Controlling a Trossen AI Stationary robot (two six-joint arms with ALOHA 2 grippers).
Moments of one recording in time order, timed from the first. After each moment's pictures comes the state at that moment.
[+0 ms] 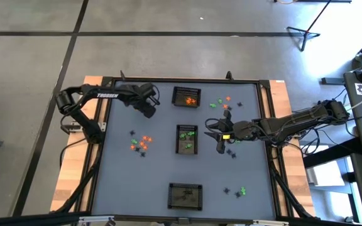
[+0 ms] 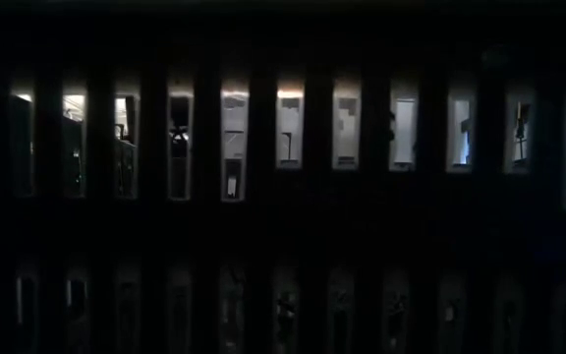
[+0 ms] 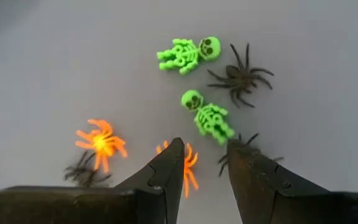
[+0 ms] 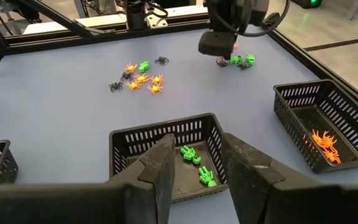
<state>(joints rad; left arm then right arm) 0.59 1.59 0.81 -0.56 -0.26 -0.37 0.21 1.14 0.68 0.00 0.37 0.22</state>
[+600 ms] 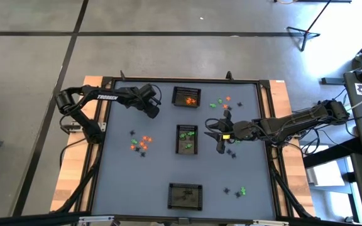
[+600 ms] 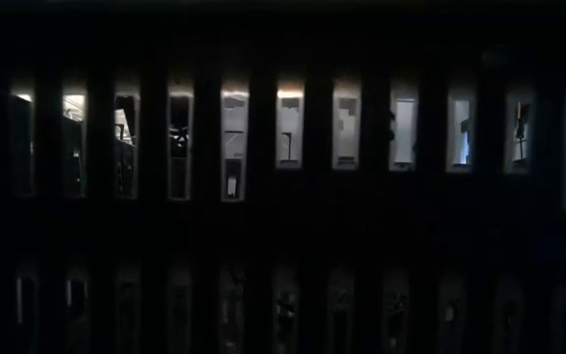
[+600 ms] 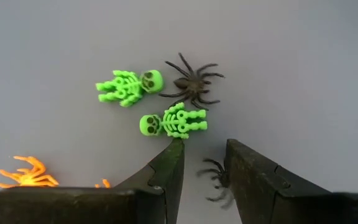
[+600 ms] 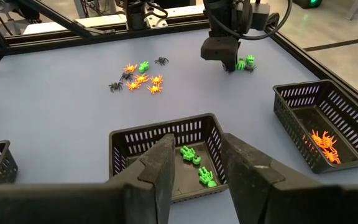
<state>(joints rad) 0.59 1.59 0.75 -0.36 -0.16 -0.39 0.21 1.14 0.68 0.00 0.37 0.22</state>
